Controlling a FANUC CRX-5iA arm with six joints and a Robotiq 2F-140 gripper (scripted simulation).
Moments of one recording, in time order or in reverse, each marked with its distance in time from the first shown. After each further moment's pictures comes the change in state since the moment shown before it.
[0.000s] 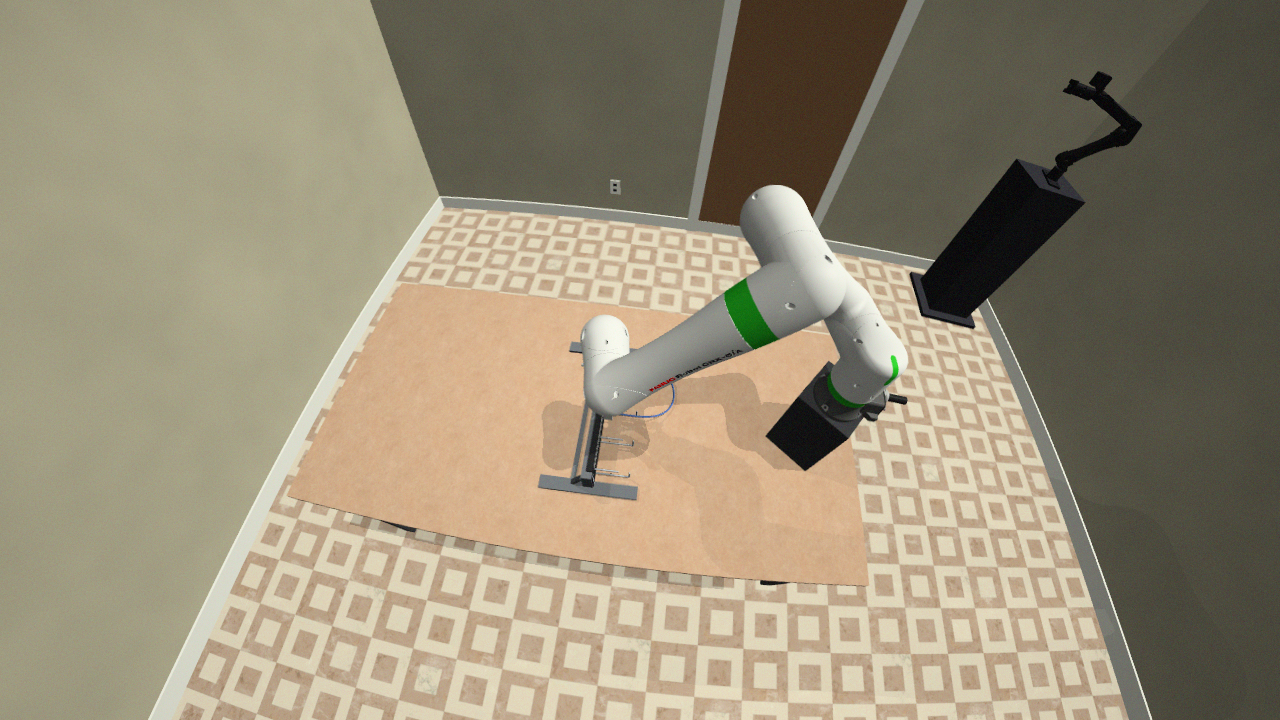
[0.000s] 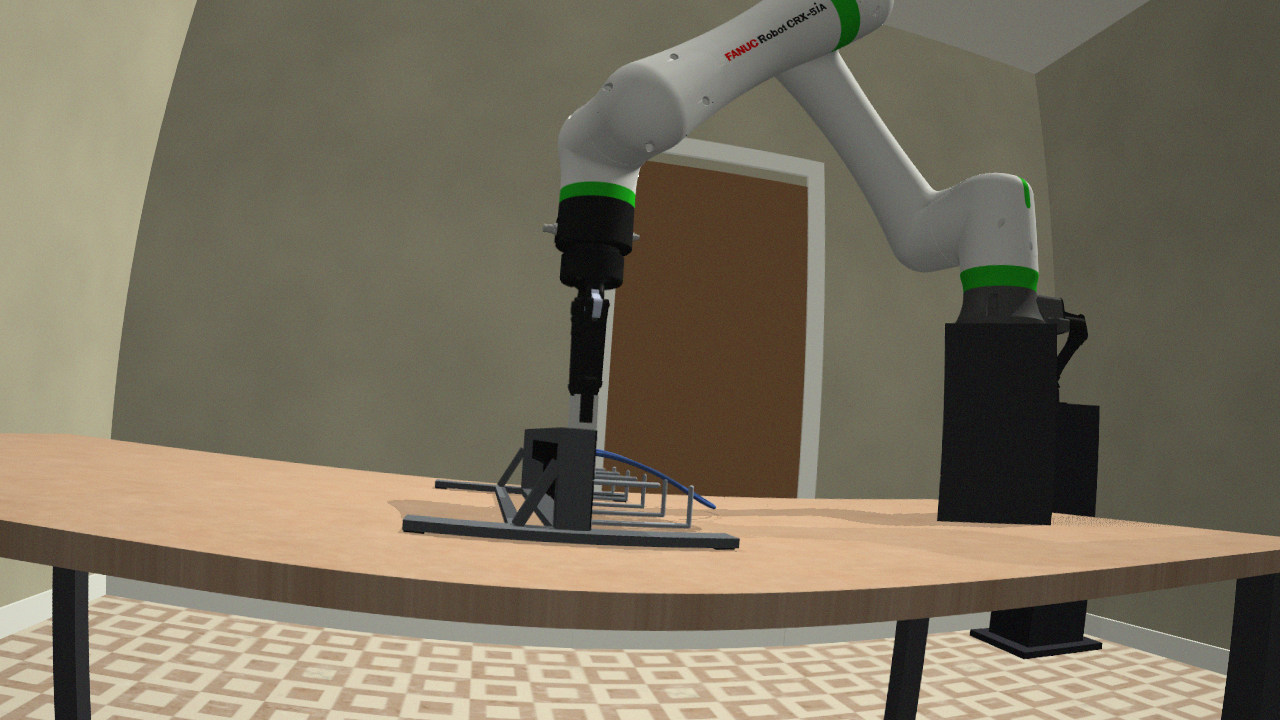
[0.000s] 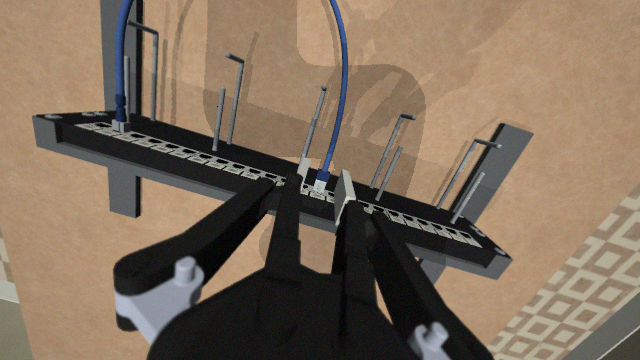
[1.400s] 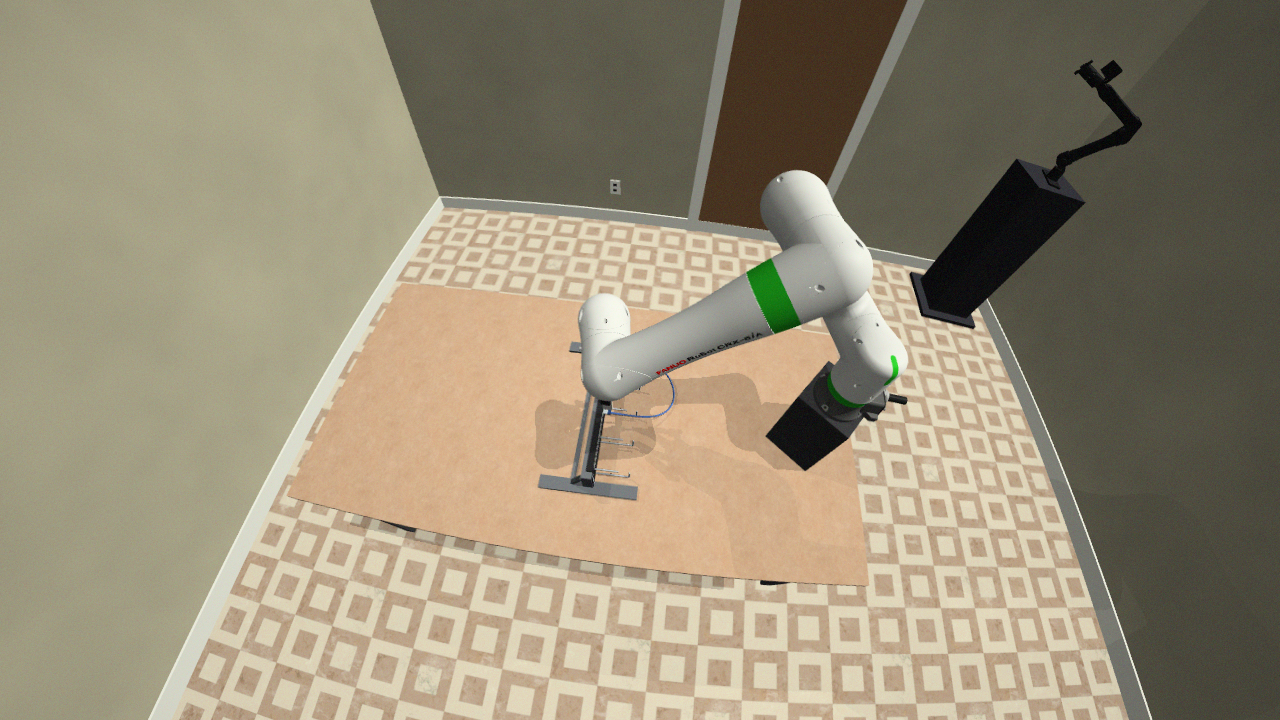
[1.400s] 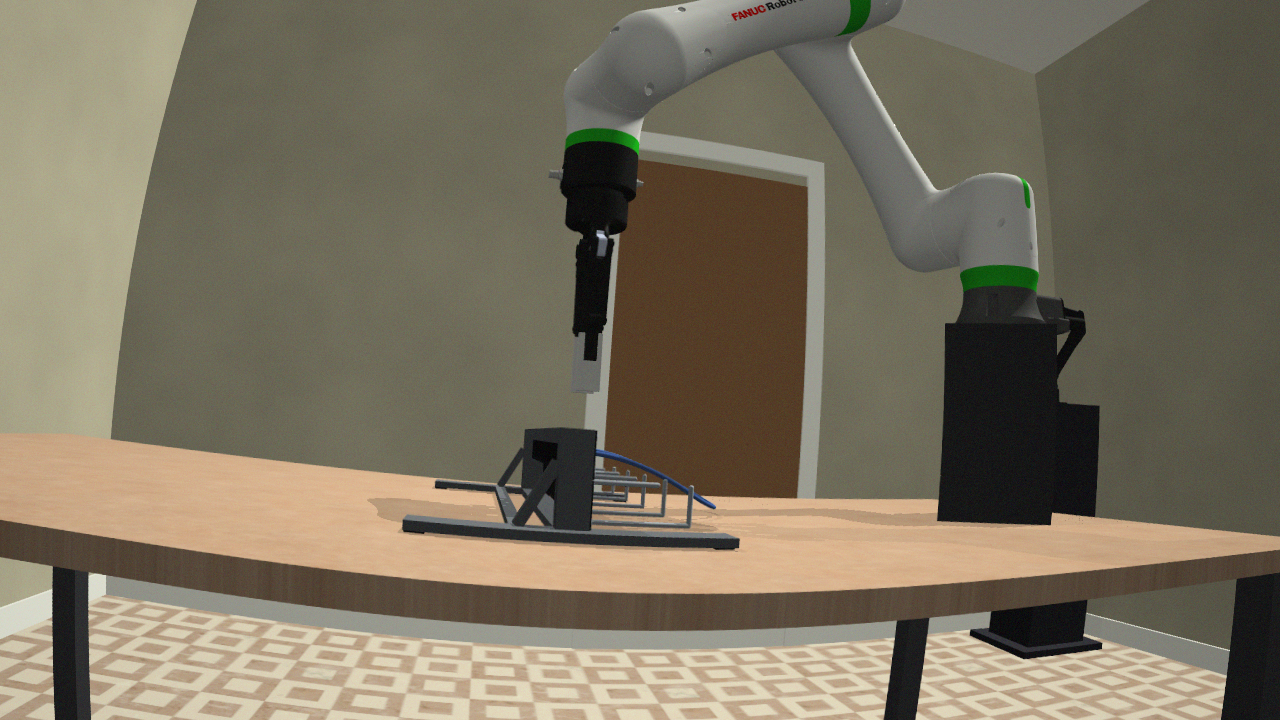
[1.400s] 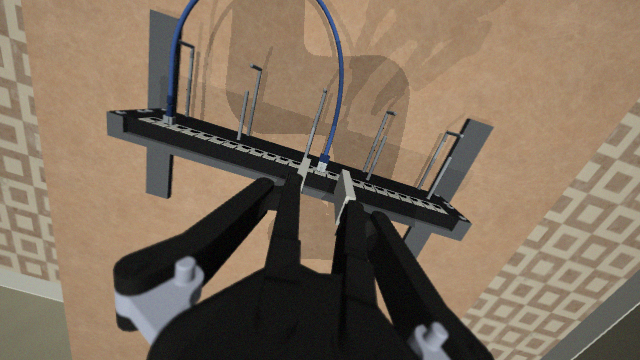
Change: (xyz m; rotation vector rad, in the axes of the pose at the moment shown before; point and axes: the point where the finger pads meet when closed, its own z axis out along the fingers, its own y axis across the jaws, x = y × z) arm 0.001 0.000 -0.070 0.000 0.000 0.000
